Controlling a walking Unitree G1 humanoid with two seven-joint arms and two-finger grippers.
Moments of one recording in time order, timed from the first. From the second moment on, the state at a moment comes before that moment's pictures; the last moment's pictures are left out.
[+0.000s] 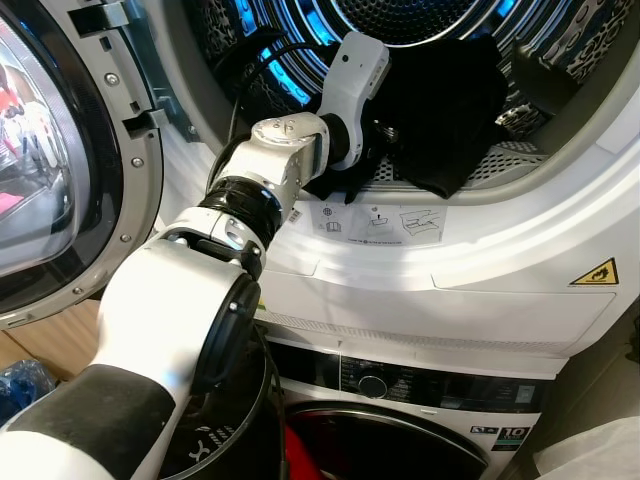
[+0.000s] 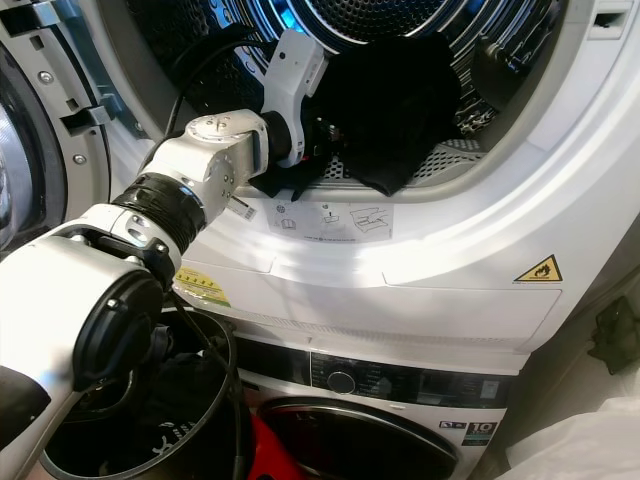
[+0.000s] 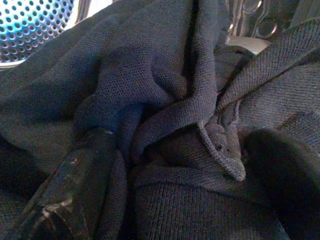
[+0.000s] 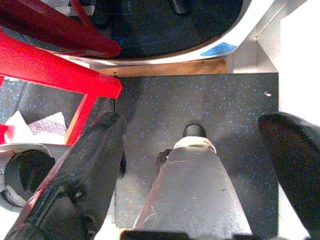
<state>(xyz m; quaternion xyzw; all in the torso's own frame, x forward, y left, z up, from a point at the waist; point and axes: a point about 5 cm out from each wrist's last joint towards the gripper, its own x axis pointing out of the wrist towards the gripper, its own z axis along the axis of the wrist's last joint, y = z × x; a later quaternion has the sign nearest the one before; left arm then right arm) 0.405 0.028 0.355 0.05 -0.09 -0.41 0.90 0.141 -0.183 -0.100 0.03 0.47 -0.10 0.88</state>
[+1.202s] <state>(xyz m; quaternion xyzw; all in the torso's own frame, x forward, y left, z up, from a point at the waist) 0.370 0.023 0.414 0.15 -0.34 -0.48 0.79 0.163 -0.168 -0.093 0.06 0.45 -0.09 0.89</state>
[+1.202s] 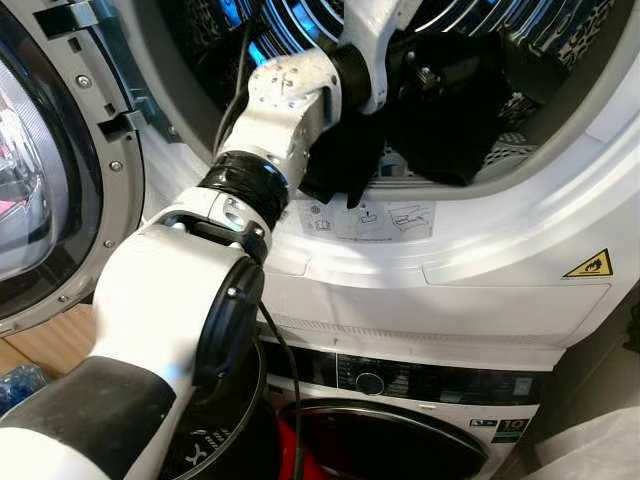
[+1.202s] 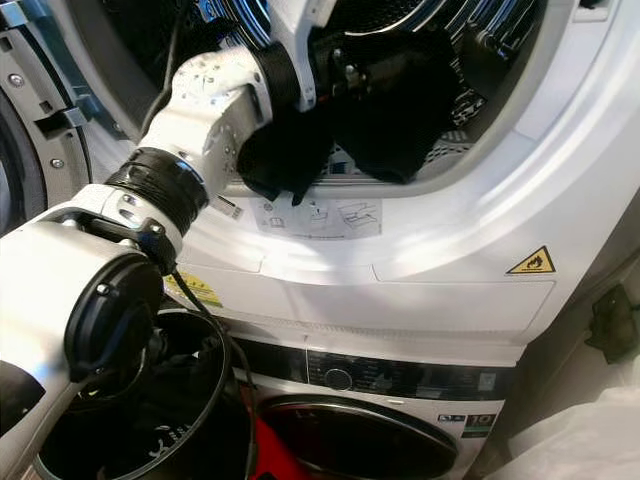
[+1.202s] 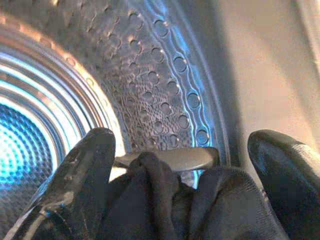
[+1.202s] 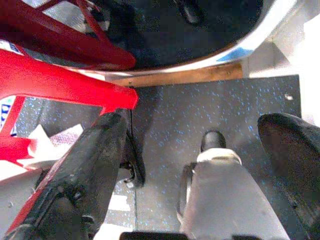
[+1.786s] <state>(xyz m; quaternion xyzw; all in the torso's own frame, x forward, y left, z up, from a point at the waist) 0.331 0.038 0.415 0.18 -0.45 -0.48 0.73 0.171 -0.155 -0.091 0.06 0.44 -0.08 0.89</state>
